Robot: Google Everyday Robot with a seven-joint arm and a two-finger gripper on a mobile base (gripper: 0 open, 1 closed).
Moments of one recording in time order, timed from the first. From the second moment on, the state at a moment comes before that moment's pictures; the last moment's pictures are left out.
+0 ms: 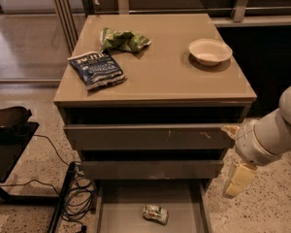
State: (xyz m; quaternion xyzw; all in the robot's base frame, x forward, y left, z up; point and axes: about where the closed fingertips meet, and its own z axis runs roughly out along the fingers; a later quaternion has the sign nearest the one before) arm 0.429 -0.216 0.723 -0.62 0.76 0.08 0.19
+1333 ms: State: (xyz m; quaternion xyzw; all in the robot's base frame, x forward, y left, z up) arm 0.395 -0.164 0.562 -0.56 0.76 0.18 0.26
